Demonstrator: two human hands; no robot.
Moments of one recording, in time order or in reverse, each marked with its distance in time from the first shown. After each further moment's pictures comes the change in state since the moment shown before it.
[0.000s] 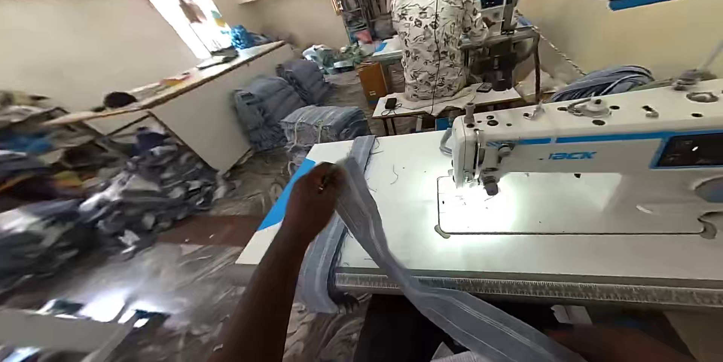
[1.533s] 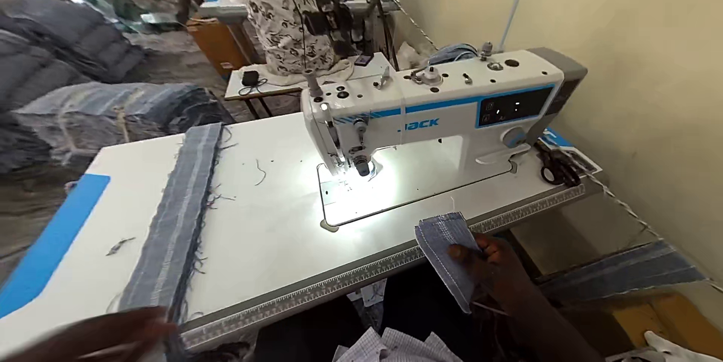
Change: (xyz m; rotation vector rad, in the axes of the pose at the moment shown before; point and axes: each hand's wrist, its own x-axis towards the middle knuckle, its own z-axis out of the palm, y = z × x) left_hand -0.085 0.030 -0.034 0.181 -0.678 -0.036; right_hand 0.017 -0.007 0.025 0.857 0.942 0.115
